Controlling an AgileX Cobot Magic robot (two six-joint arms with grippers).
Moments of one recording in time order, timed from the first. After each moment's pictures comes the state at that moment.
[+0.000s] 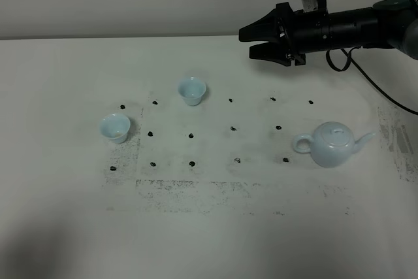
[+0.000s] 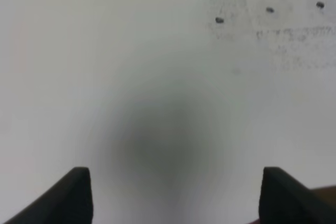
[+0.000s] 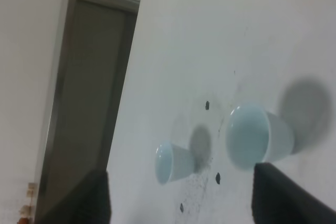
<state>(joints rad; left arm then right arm) -0.06 0.23 -0.55 -0.04 1.06 0.09 -0.02 2.44 -1.92 1.40 1.21 -0.71</state>
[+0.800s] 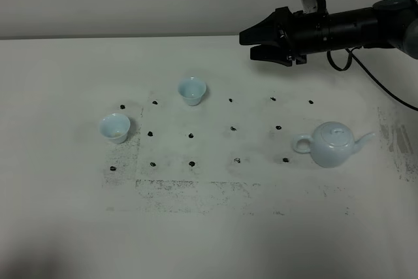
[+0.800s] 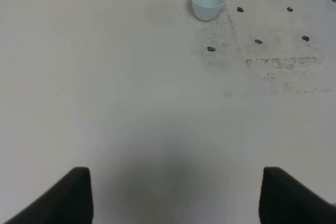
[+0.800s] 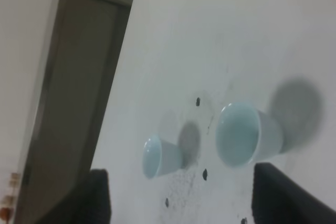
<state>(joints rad) -0.06 0.00 -0.47 -0.05 1.07 0.07 -0.02 2.43 -1.92 1.37 1.21 -0.76</state>
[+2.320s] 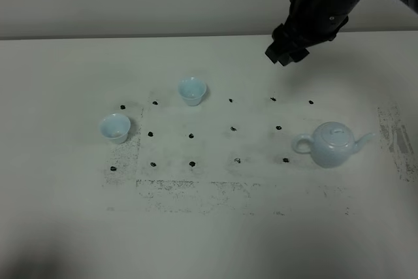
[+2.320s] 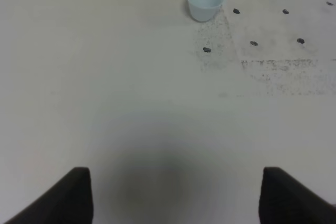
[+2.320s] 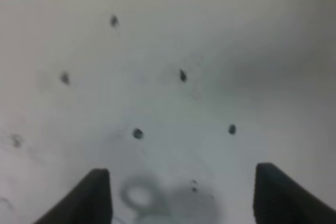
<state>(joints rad) -0.06 0.00 -0.47 -0.06 1.07 0.05 0.29 1.98 -1.81 -0.04 1.11 -0.33</state>
